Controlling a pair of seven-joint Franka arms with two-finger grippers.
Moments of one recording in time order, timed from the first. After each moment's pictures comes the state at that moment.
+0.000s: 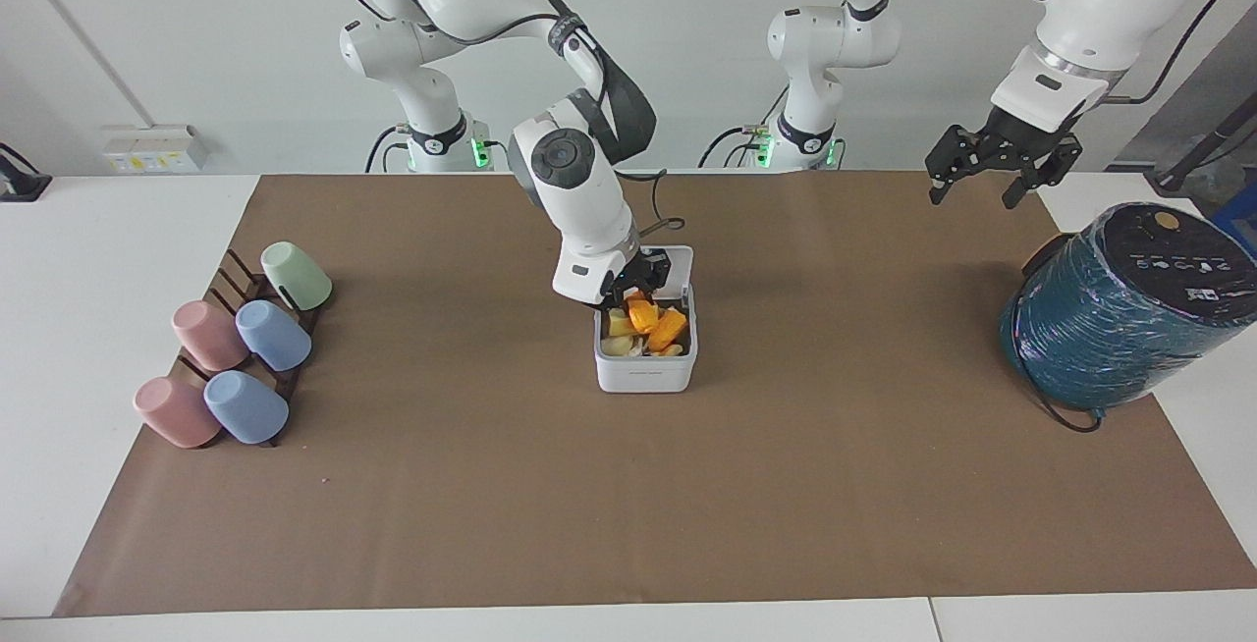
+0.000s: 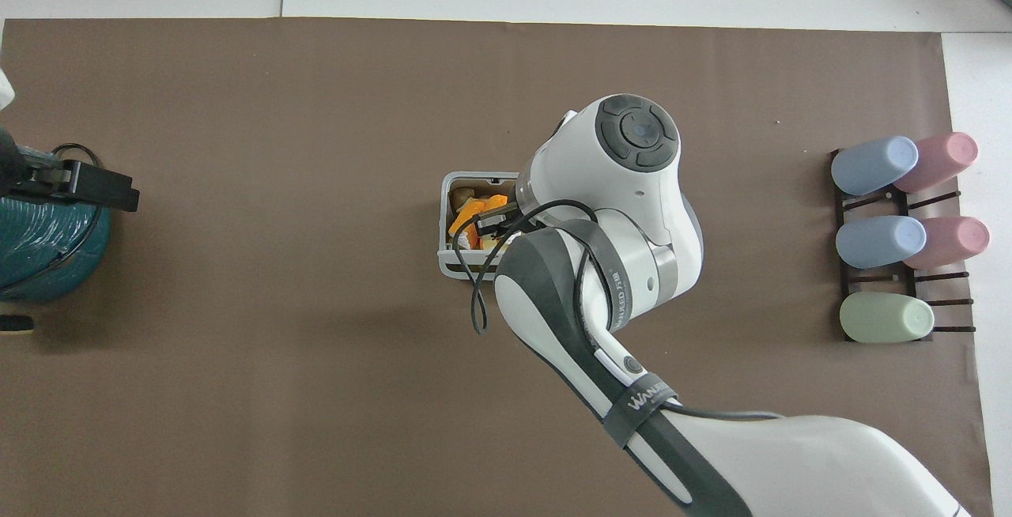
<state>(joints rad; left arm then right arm) -0.12 -0.01 0.06 -1.57 -0.03 1.57 0.08 0.51 0.39 0.03 -1.65 0.29 2.08 0.11</state>
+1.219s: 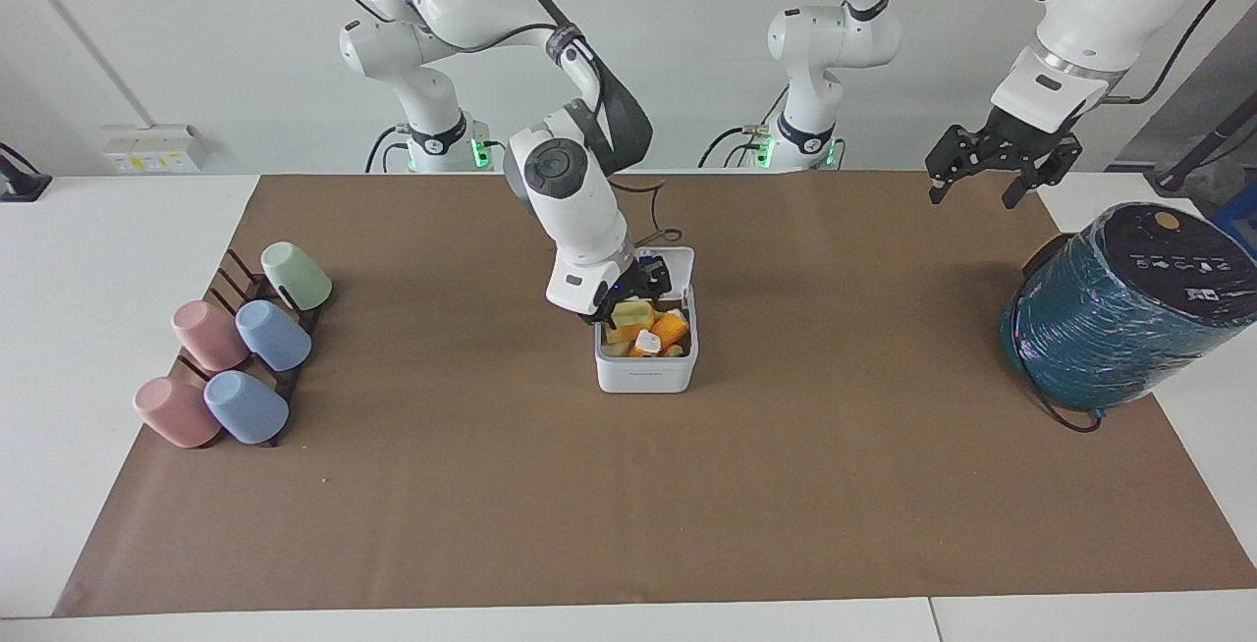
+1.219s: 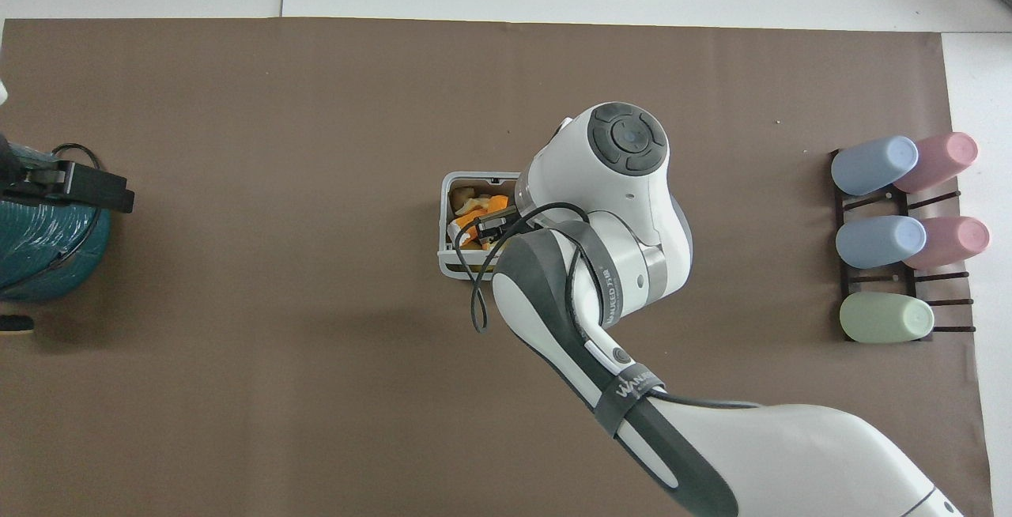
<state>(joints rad) -0.12 -0.01 0.06 -1.57 -0.03 1.57 0.08 0.49 0.42 0.03 -1.62 0.29 2.10 0.11</state>
